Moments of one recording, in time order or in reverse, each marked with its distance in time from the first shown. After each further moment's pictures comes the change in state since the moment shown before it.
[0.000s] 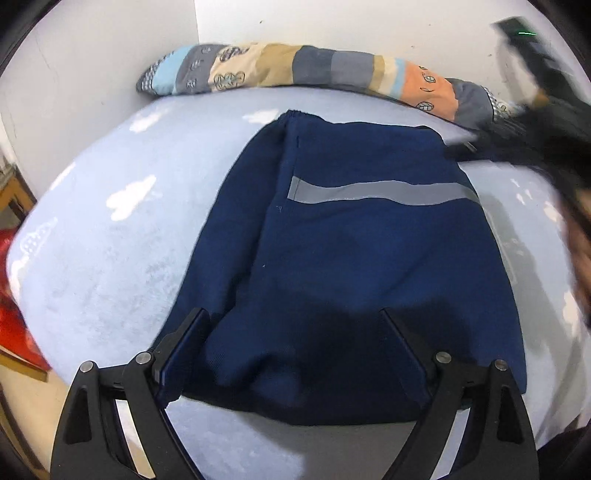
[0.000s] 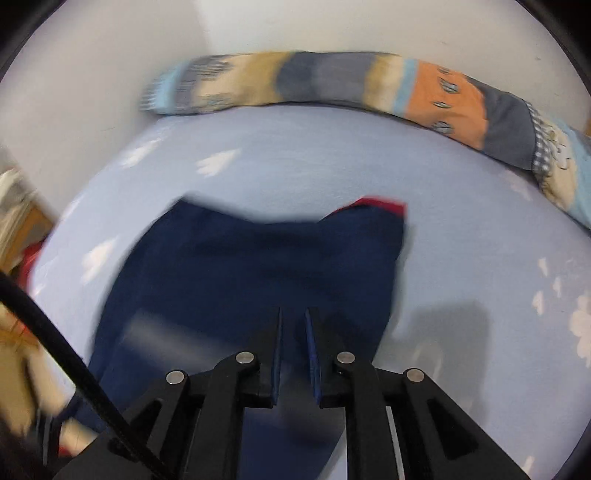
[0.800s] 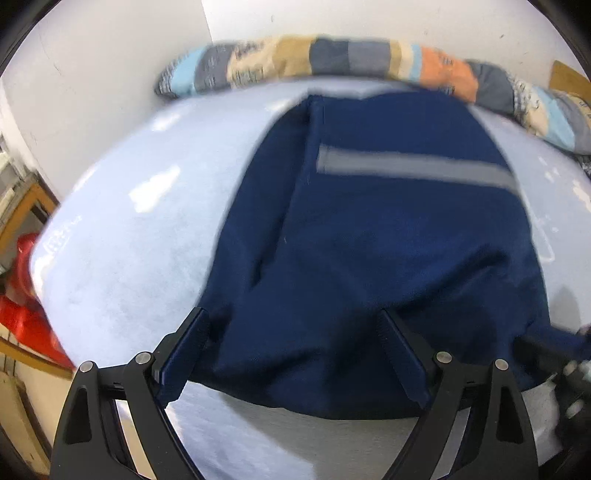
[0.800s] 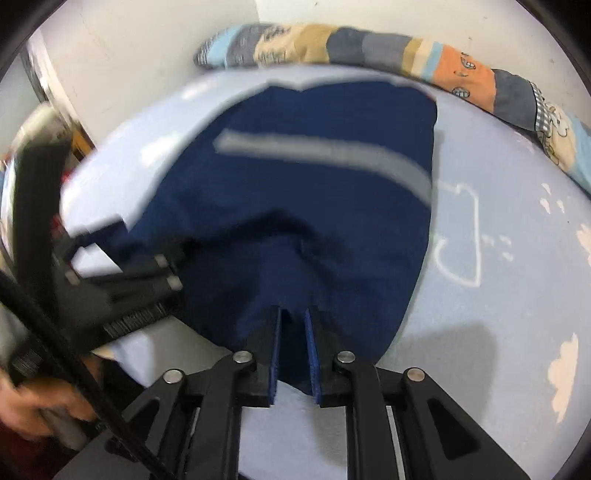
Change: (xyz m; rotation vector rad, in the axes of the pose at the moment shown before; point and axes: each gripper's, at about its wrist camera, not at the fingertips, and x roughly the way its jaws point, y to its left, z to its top) left arm 0.023 0.013 -0.023 0.005 0.054 0.099; right arm -0.026 0.041 -0.145 -0.083 0.068 0.020
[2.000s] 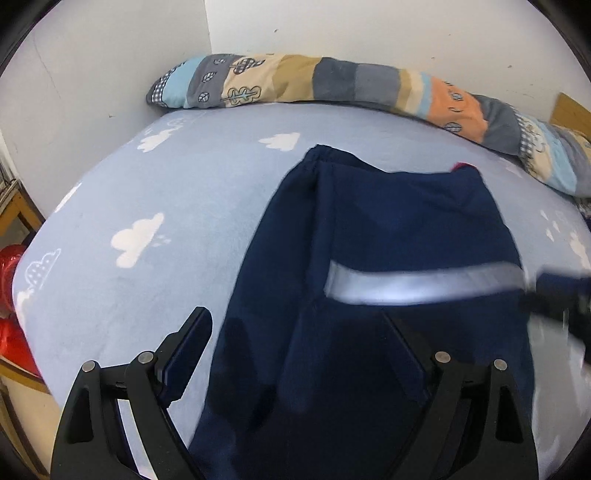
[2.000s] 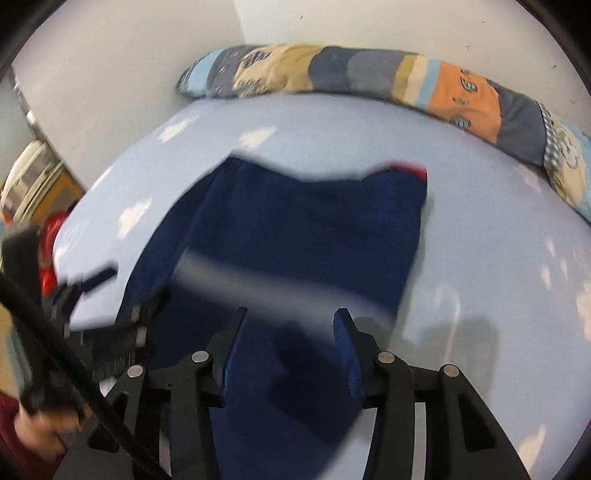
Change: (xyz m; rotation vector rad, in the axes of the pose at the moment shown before) left arm 0.012 0.037 0.060 -0.032 -0.090 -0.070; right arm -0.012 -0.035 0.102 0.031 -0.048 0.024
